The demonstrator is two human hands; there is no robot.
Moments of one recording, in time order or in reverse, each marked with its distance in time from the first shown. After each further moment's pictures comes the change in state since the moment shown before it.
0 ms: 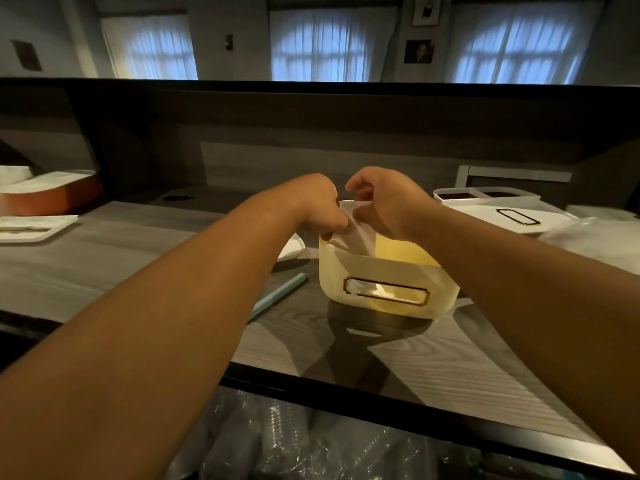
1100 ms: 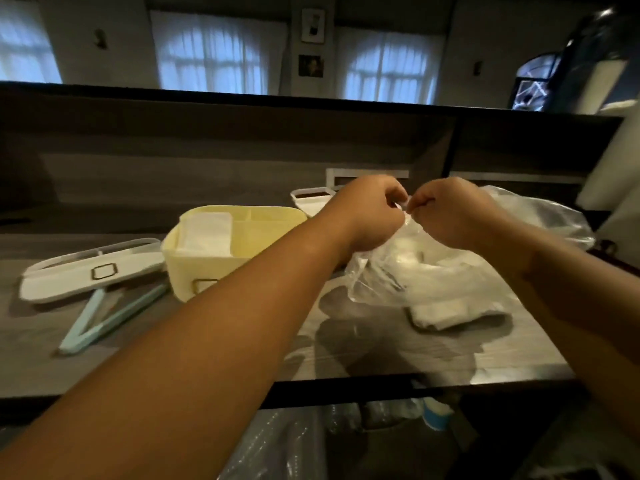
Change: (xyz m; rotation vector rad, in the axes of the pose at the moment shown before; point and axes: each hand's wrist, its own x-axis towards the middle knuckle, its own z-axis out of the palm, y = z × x) left_hand -0.030 0.220 0.086 -0.465 0.061 0.520; right_hand -0.150 0.130 -0.170 -0.432 0.259 0.294
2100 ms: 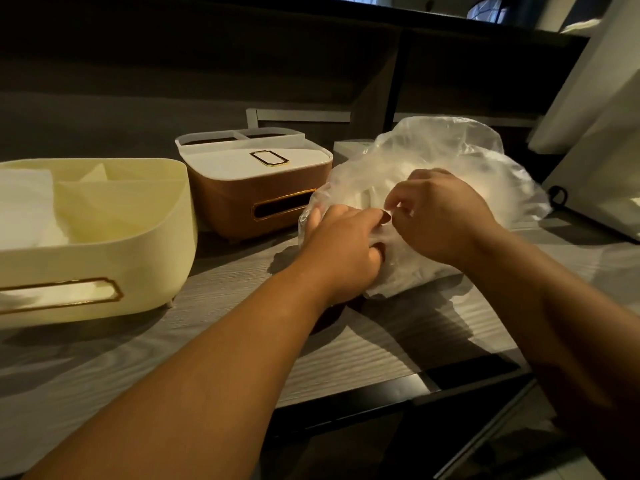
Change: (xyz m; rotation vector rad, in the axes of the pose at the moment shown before) left_hand 0.033 -0.038 0.143 0.217 -0.133 0.036; right_hand -0.004 0.127 0.052 -0.205 0.055 -0.058
